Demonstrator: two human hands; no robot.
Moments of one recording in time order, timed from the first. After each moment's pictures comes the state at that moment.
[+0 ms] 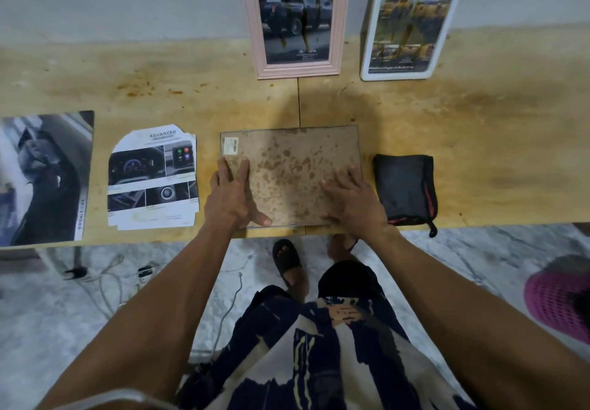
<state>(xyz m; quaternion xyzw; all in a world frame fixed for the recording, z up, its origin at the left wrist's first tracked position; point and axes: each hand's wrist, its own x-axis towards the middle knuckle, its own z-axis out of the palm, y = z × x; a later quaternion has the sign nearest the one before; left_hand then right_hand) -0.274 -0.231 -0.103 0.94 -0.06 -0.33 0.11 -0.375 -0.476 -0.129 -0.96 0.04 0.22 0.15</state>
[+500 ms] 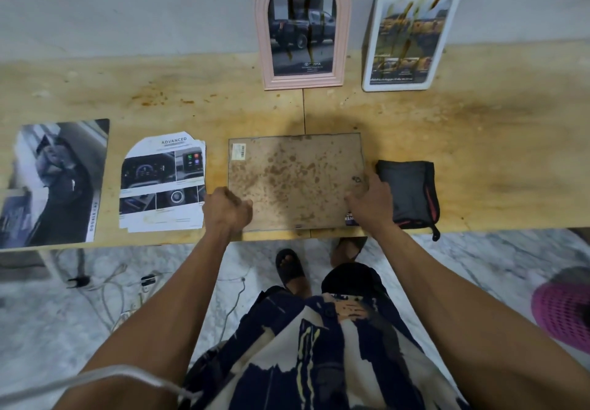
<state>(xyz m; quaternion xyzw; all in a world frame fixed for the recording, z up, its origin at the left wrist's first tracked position) -0.286 -0.207 -0.117 0.92 0.17 -0.24 0.27 -0.373 -0.476 -0.119 -0.84 0.37 0.10 0.39</state>
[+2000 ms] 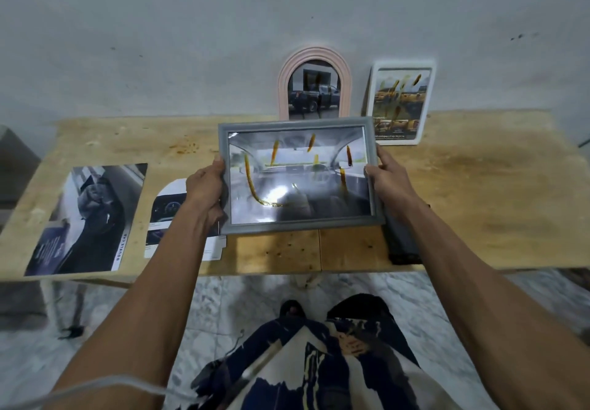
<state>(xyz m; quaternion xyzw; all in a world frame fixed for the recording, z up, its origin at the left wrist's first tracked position) -0.227 -0.192 0.007 0.67 0.28 -0.13 0.67 -0.318 -0.488 0.000 -0.73 0.30 -0.02 0.61</state>
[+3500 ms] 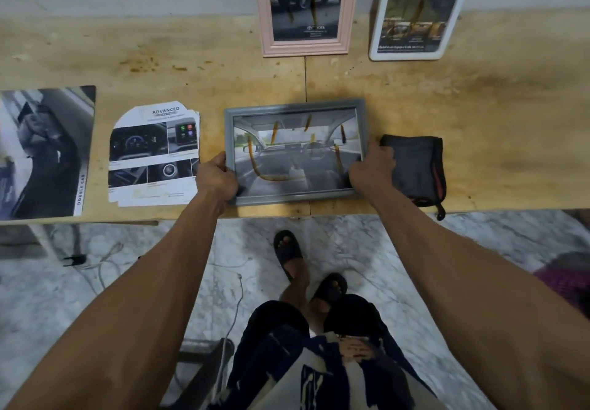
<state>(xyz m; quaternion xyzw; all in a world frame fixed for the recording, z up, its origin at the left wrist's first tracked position) -0.277 -0.209 -0.107 0.81 0.26 -0.26 0.46 -0.349 -0.469 -0.114 -0.85 0.39 0.13 0.32</state>
